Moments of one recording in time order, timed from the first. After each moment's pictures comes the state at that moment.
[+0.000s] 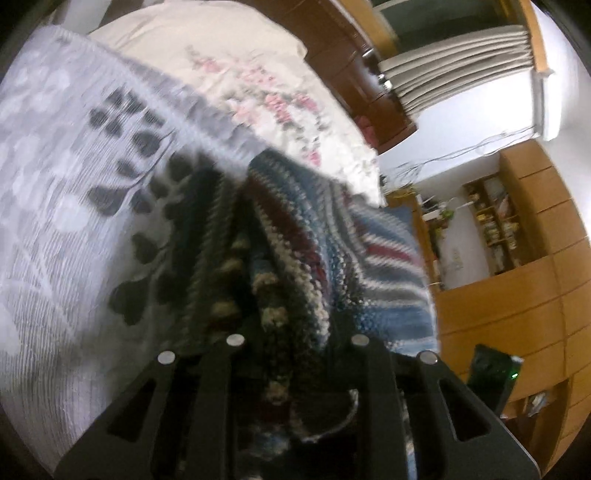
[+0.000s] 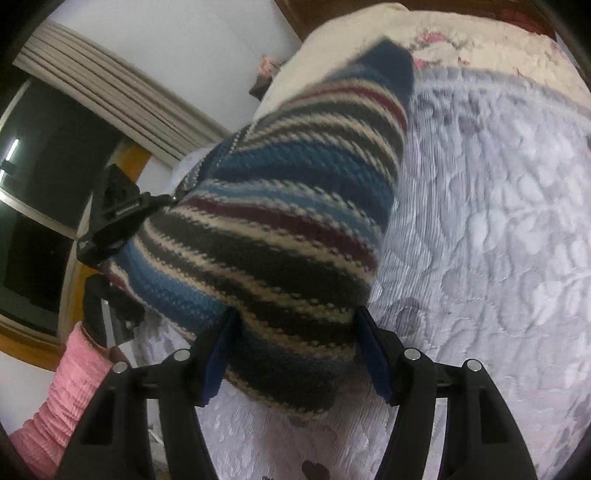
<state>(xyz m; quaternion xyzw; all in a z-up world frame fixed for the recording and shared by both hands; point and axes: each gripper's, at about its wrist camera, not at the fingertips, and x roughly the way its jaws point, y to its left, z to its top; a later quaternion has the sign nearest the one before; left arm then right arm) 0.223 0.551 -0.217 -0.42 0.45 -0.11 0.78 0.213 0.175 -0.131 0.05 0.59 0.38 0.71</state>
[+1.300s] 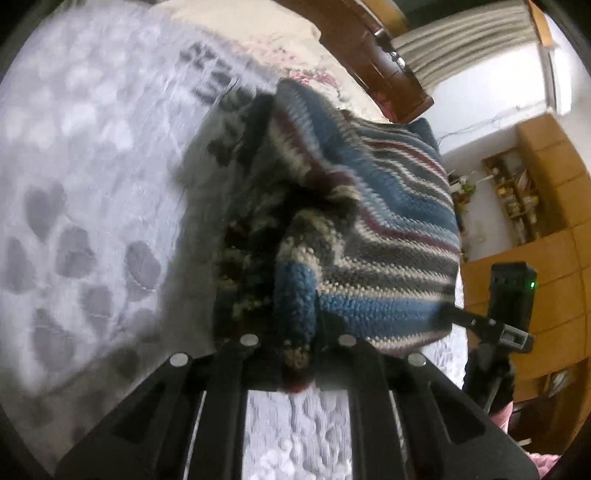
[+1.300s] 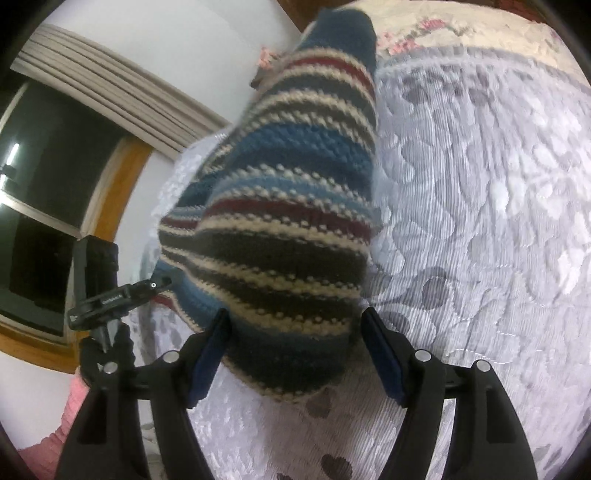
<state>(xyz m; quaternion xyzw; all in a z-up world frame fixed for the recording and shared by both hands) 0.116 0.539 -0.225 -0.39 0.48 -0.09 0.78 0.187 0.185 -0.134 0.06 0.61 0.39 0.69</state>
